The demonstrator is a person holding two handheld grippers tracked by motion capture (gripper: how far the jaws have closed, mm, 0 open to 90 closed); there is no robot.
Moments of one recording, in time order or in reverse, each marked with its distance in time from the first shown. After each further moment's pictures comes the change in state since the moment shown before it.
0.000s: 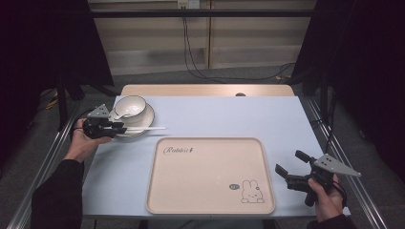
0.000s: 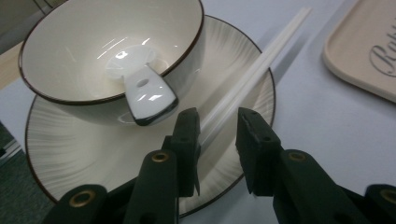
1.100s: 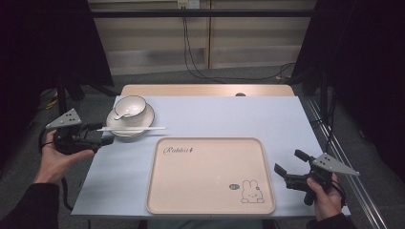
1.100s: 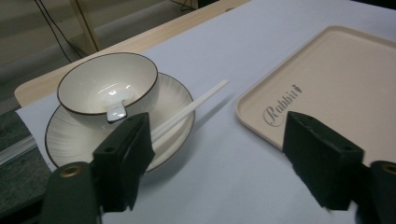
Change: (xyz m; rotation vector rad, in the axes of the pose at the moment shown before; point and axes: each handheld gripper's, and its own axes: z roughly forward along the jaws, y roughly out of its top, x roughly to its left) left arm -0.053 0.010 -0.093 -0.180 -0.005 -0.114; right arm 0.000 0.001 0.003 -0.005 0.001 -0.015
